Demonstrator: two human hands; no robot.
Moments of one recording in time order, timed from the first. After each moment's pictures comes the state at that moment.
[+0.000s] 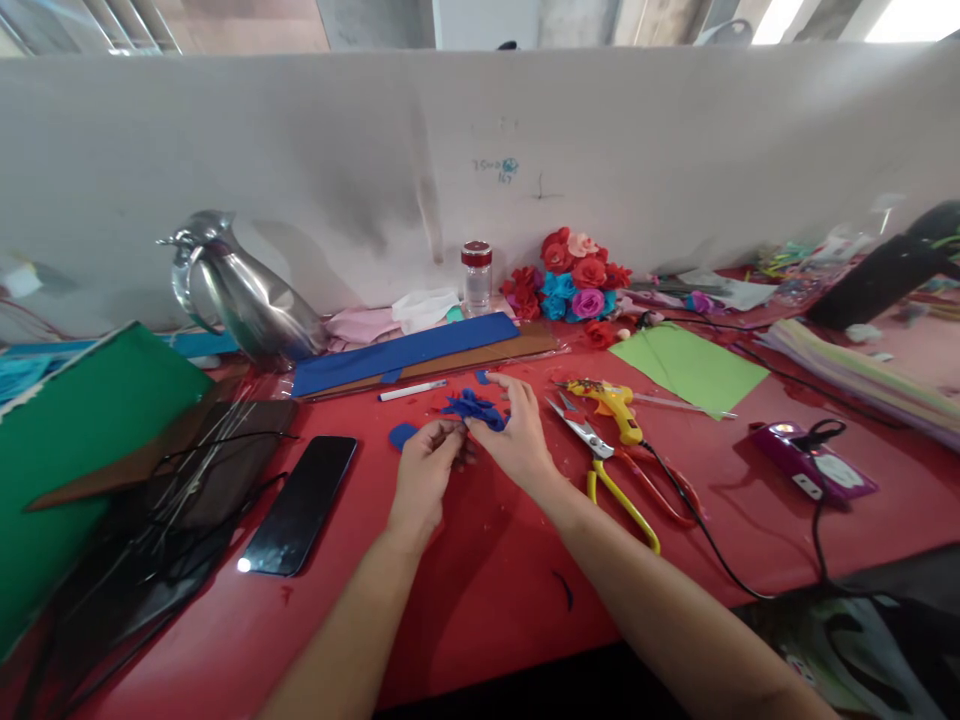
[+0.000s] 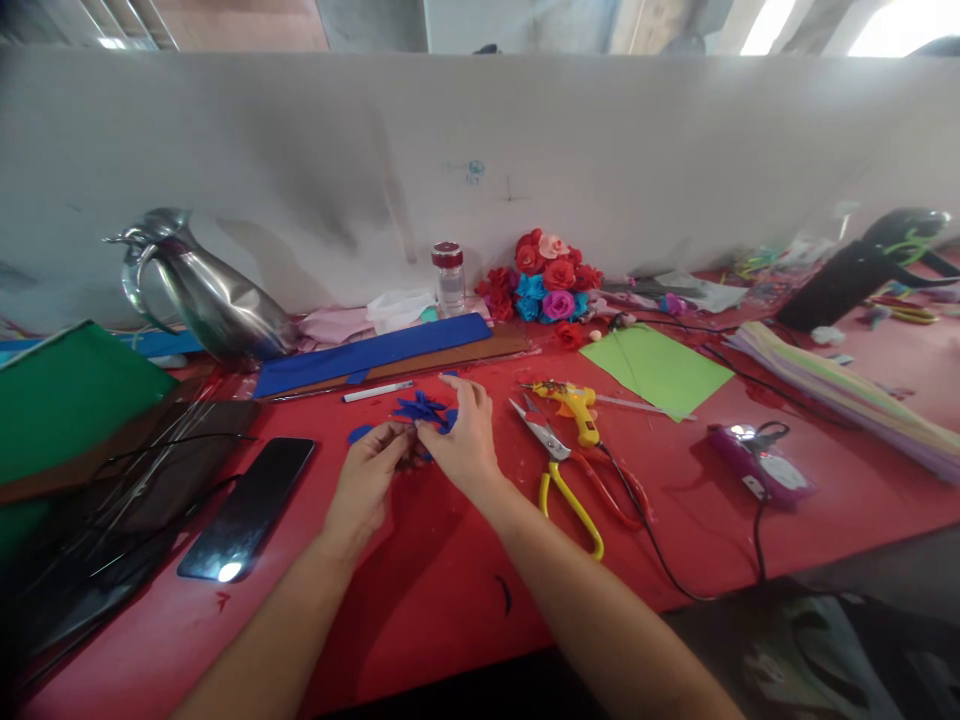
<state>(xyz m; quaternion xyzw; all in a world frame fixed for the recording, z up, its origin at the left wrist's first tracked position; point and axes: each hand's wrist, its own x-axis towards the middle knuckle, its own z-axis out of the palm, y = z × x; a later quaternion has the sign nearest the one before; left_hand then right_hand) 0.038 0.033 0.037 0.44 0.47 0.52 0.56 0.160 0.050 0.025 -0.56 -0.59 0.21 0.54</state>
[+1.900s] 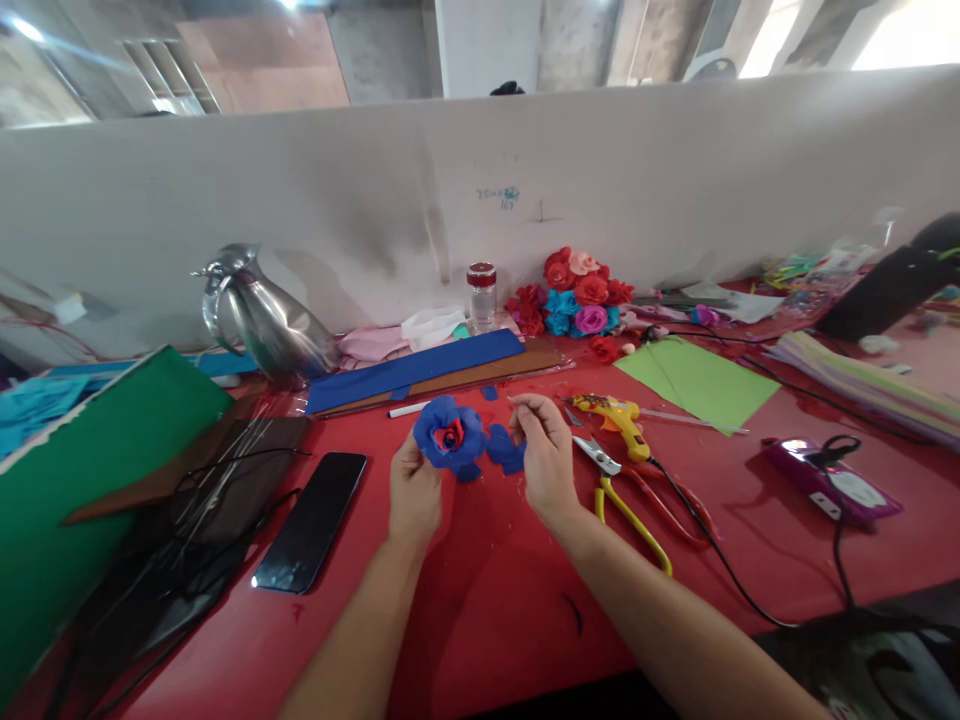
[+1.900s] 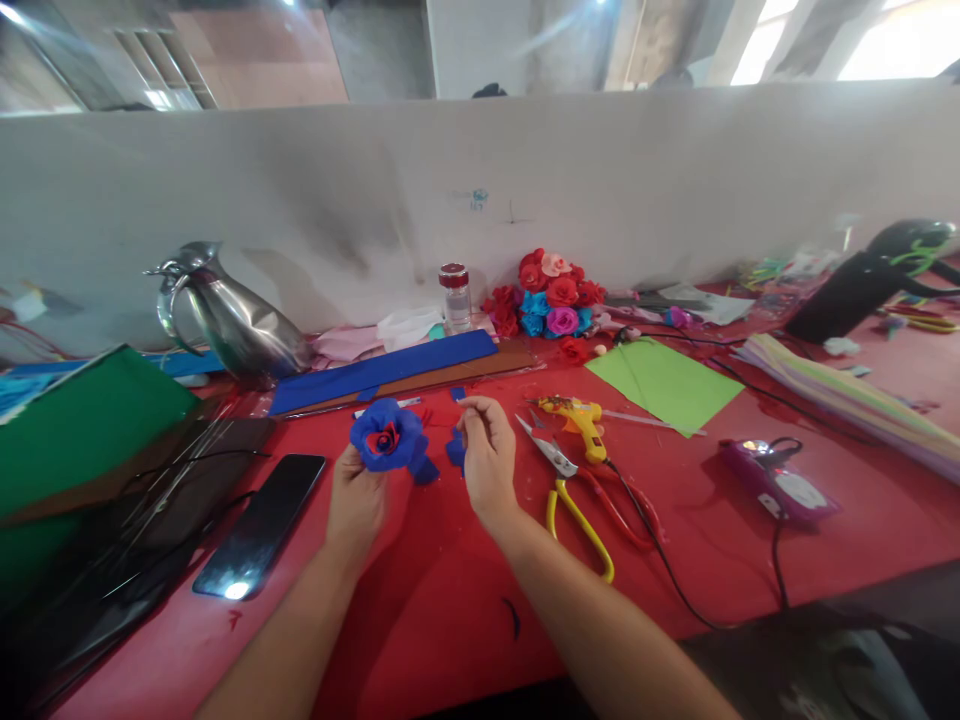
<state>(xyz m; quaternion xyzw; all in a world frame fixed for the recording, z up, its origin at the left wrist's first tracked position) 0.032 0.044 0.026 0.40 0.32 0.69 0.51 0.159 0.037 0.042 -0.43 -0.39 0.38 0.72</state>
